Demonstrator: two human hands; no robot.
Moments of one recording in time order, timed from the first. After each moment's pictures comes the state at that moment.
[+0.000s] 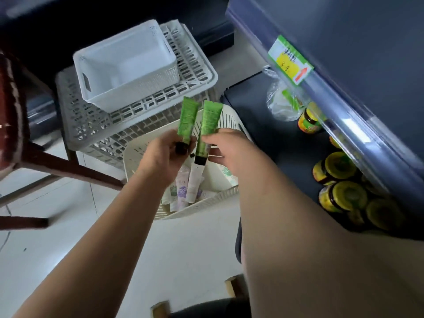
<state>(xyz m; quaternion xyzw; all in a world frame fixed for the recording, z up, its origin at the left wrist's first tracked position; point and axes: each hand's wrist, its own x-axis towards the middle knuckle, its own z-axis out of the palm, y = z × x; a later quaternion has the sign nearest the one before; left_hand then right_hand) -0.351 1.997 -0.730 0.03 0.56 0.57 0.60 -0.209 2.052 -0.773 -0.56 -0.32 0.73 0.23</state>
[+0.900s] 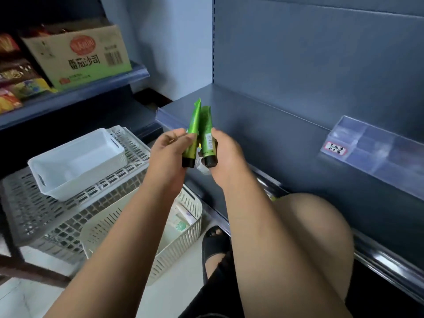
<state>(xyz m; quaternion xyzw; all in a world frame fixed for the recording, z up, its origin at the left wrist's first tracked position) -0.224 1.985 -0.563 0.34 0.41 0.57 0.63 -0.111 1.992 -0.571 -0.51 -0.21 0.59 0.59</state>
